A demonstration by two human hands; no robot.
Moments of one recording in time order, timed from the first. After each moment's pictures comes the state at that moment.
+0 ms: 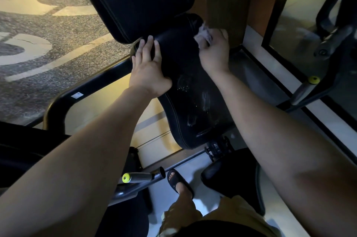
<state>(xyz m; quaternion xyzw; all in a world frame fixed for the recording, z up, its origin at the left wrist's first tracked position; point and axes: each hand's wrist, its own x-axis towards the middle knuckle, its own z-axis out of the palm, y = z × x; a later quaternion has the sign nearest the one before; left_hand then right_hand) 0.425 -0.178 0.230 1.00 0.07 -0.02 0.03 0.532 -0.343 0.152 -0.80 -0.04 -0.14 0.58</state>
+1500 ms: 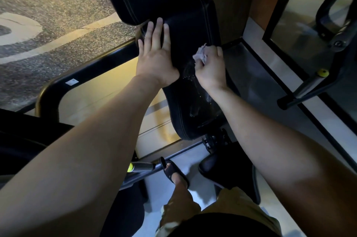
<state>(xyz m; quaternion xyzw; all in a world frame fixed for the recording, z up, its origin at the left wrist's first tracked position) 0.422 -0.170 0.216 1.00 0.04 0.00 -0.01 0.473 -0.315 0.103 -0.86 -0.07 -0.13 0.49</state>
